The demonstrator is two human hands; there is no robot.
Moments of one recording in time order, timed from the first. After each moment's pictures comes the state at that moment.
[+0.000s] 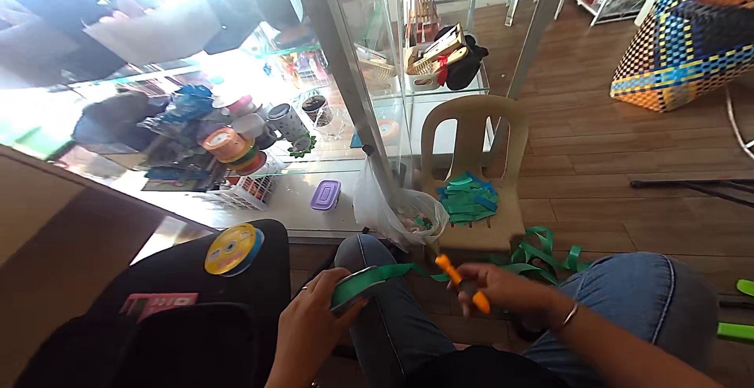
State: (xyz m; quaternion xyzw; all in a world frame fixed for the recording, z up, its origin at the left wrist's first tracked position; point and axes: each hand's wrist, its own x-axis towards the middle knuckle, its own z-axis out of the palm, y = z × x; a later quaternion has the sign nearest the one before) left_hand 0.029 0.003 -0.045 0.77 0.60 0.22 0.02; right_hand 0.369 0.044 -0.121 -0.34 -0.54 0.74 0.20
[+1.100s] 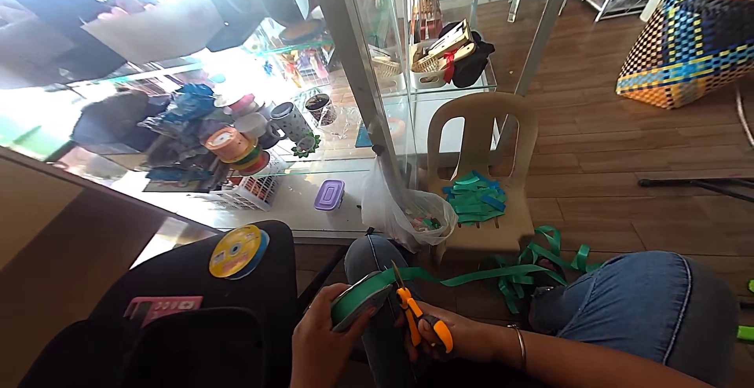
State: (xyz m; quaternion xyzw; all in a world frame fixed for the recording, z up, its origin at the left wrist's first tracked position) left_hand 0.025 -0.012 -0.072 0.69 0.62 0.36 0.08; right_hand 0.266 0.017 -0.136 -0.17 -0.54 0.80 0.20
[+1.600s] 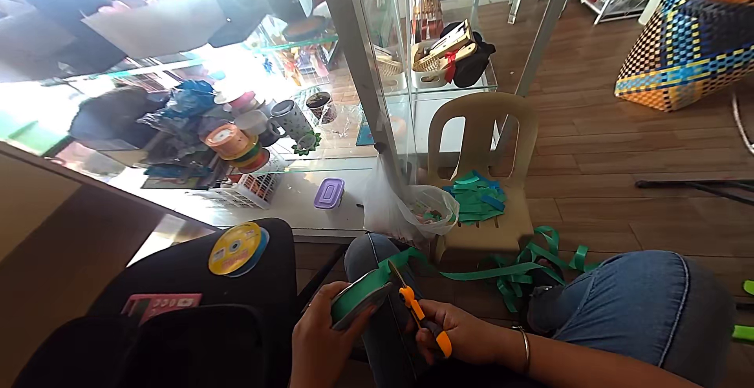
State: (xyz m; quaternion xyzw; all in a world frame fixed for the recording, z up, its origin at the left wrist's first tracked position) left_hand 0.021 -0.013 -0.074 0.70 0.62 0.36 0.07; right_hand 0.269 0.010 -0.135 -0.18 -0.51 0.80 0.26
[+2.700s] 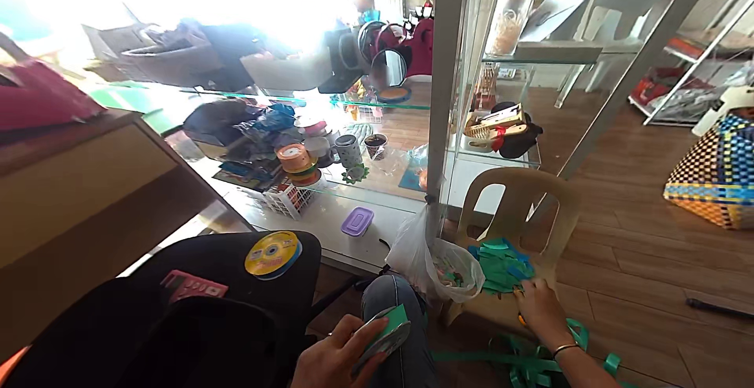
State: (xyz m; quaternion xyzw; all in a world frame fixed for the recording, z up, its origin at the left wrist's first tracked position) left_hand 0.016 -0.011 -0.056 0.77 0.56 0.29 -0.01; right_hand 0.395 0.162 -0.195 -0.73 -0.65 0.18 0.12
